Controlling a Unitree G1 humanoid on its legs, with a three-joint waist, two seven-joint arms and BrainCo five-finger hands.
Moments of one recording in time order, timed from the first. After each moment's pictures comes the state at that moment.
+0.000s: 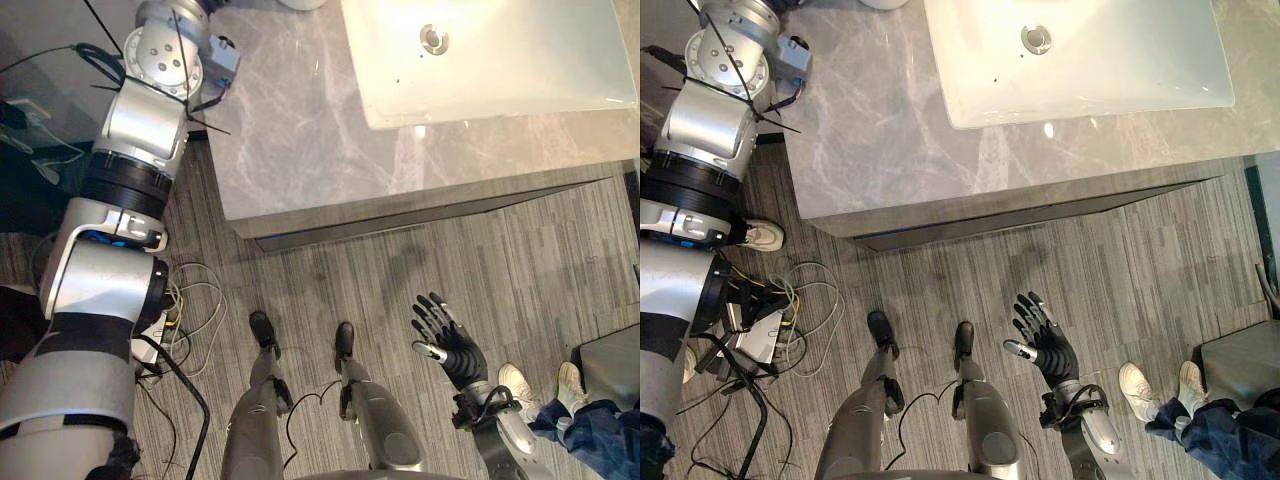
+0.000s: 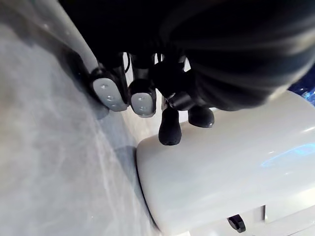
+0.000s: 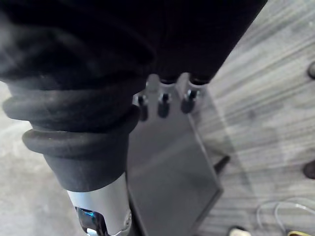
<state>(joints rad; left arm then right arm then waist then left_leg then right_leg) -1.28 0.63 -0.29 0.59 -0.15 -0.05 0.02 0.39 -0.19 0.07 -0.16 0.54 -0.06 0.26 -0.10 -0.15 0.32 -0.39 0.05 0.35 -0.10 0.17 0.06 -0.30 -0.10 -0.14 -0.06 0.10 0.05</state>
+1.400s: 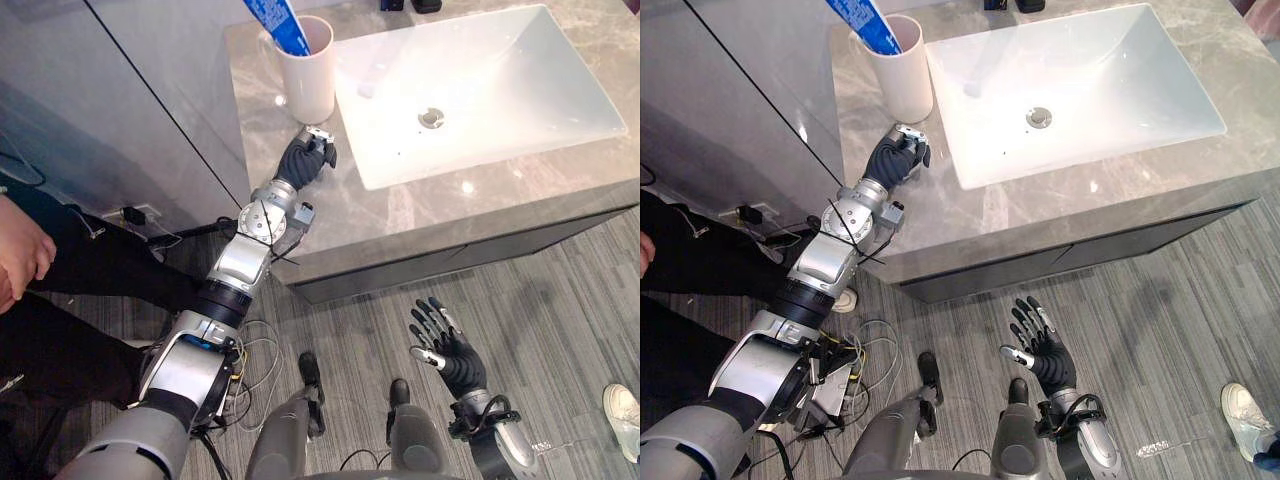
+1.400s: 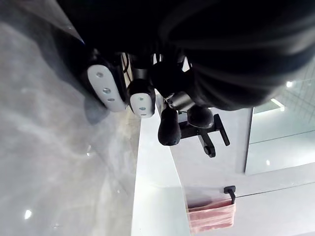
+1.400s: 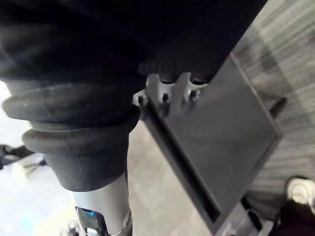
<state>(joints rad) -0.81 0.29 -0.27 0.40 -0.15 -0.05 0.01 0.46 -0.16 0.09 -0.25 0.51 -0.06 0.22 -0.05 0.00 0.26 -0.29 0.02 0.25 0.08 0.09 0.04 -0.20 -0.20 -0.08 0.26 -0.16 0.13</state>
